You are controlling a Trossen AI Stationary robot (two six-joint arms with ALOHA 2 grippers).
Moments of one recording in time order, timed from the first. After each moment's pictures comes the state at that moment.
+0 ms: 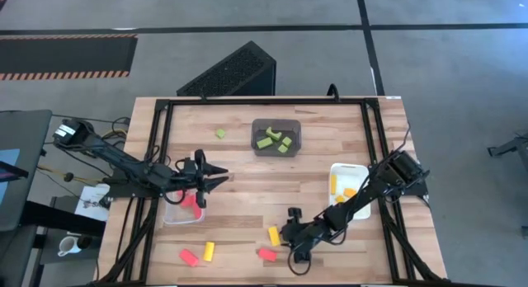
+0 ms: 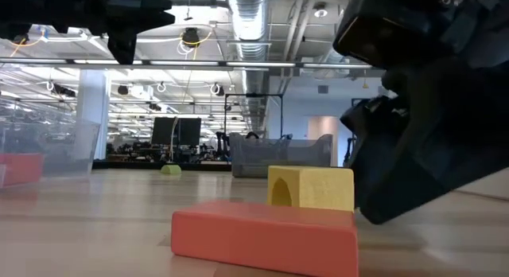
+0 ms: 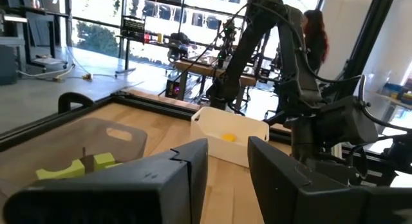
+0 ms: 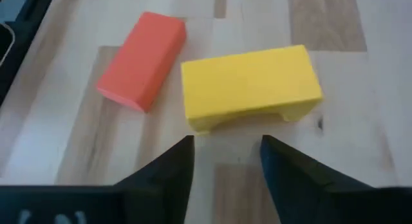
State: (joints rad) left arm -0.40 0.99 0.25 0.80 -0.55 -0.19; right arm 0.58 1.95 0.98 0.16 0.27 0.44
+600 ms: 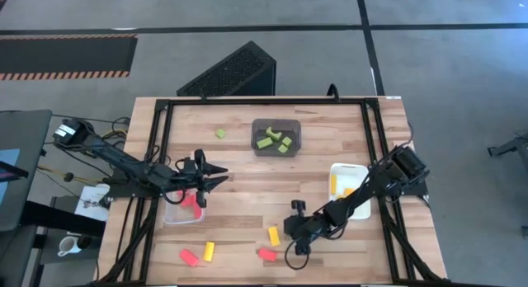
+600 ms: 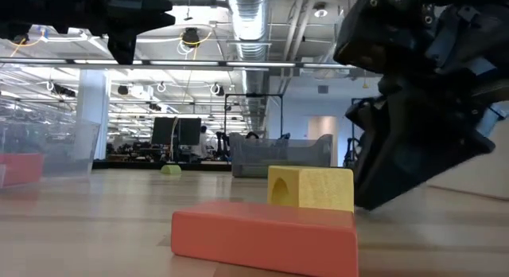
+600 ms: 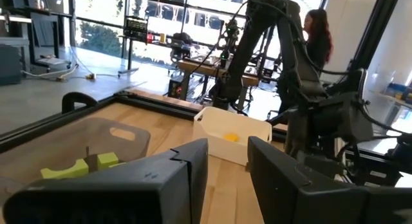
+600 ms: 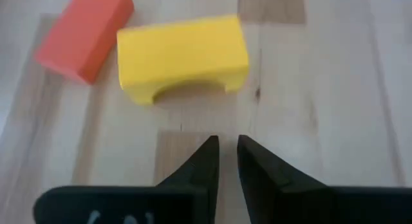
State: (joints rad) left arm -0.40 0.99 0.25 0.80 -0.56 -0.19; right arm 0.55 1.90 0.98 -0.02 0.29 0.43
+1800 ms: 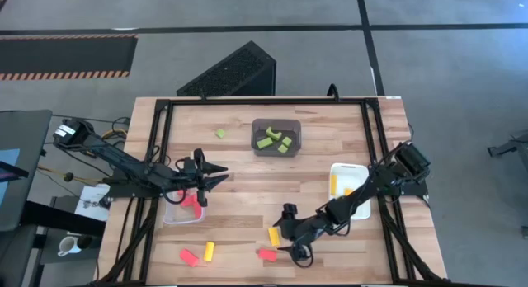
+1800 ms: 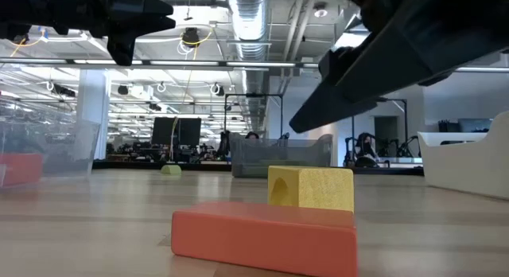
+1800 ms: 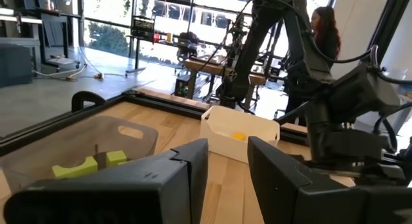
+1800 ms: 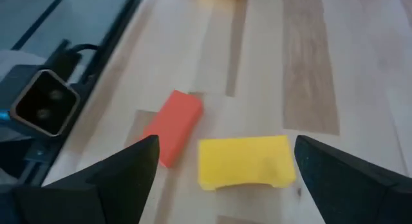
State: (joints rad) left arm -0.40 0.99 0.25 0.78 -0.59 -0.19; right arm 0.55 1.85 0.98 0.22 0.24 0.31
